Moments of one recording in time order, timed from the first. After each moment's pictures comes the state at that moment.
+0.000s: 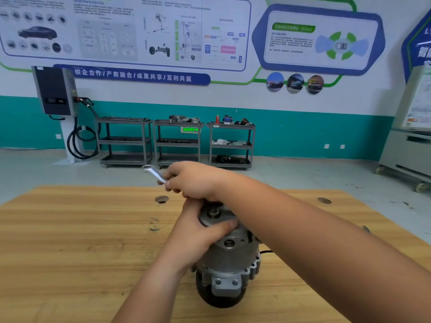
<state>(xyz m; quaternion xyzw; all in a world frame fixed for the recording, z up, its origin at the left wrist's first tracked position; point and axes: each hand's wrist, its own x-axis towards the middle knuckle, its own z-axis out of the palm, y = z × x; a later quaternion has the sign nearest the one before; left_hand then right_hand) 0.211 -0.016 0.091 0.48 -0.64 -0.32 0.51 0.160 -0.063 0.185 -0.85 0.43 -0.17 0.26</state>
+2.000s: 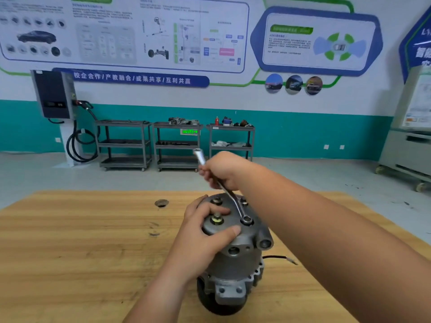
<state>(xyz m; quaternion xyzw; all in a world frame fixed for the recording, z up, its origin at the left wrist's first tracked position) 0.211 -0.013 0.085 0.43 -0.66 -0.31 0.53 0.124 -0.101 0.189 -0.57 0.52 -0.35 0.53</state>
